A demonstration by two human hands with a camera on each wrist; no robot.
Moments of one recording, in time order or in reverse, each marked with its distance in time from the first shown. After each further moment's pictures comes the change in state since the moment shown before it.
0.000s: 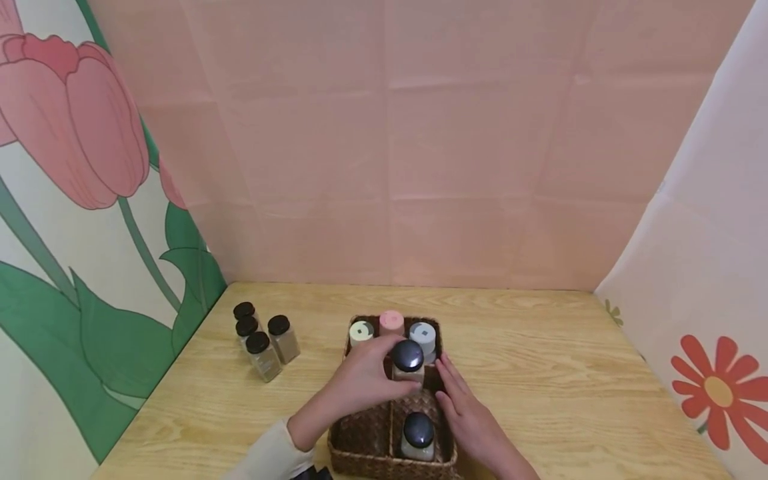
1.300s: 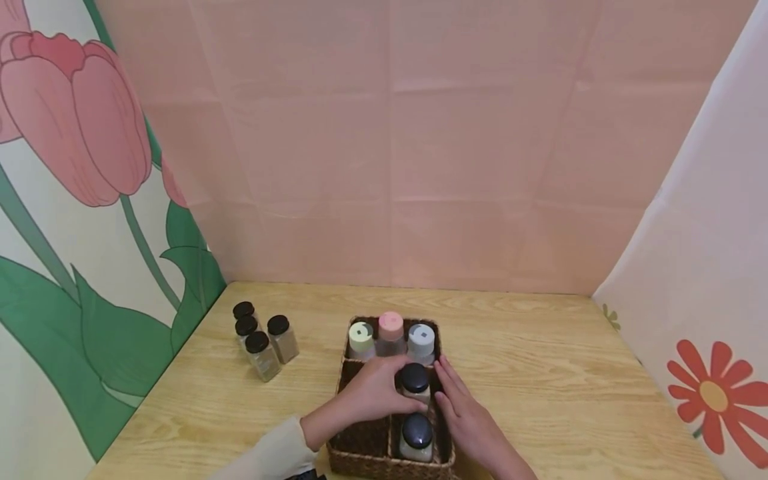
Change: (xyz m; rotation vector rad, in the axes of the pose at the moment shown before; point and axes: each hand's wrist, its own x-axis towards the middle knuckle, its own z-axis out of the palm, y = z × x) left_hand 0.001 -0.021 0.042 -0.103 -0.173 -0.073; right_hand -0.001 -0.003 -0.004 -0.085 -0.007 0.024
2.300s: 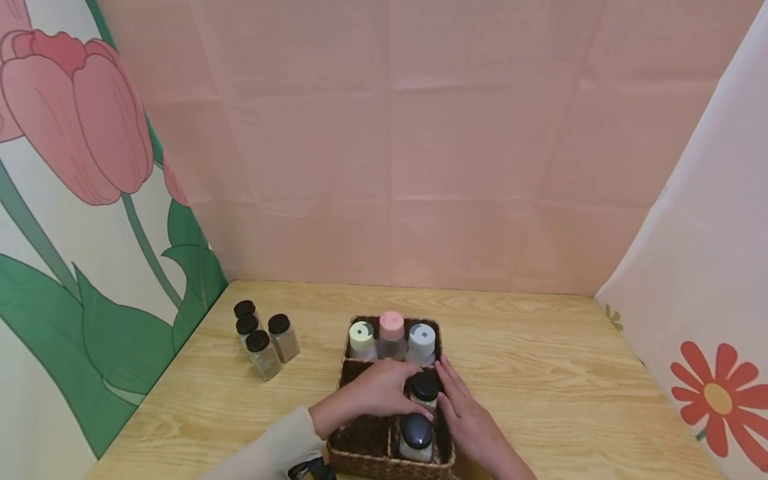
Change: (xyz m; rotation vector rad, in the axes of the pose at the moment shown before) left_hand 0.018 -0.005 0.008 0.286 -0.158 0.101; right_hand 0.001 0.001 -0.002 0.021 -0.064 0.033
